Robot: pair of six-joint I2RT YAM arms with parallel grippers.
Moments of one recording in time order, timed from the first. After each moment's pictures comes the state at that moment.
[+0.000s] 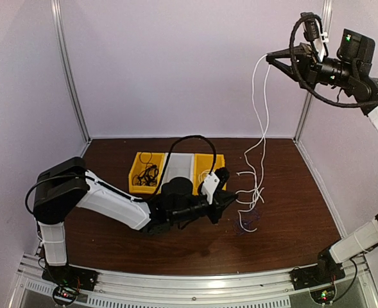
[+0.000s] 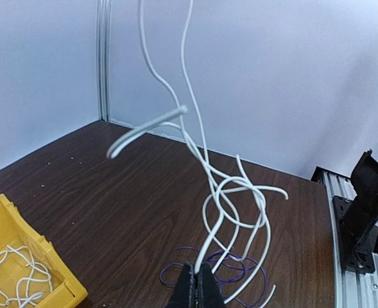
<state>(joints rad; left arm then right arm) -1.18 1.99 1.07 0.86 0.02 -0.11 0.33 1.38 1.90 -0.46 -1.01 -0.15</state>
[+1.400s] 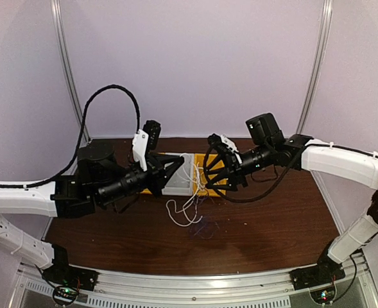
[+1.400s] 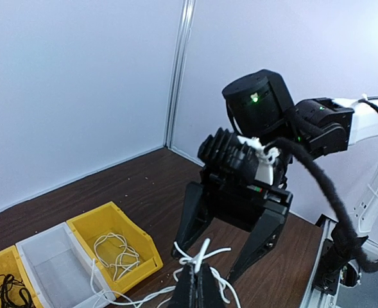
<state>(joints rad) -1.18 1.21 0.89 0.27 -0.23 -0.20 0.71 1.49 1.21 -0.36 -0.83 -0.39</state>
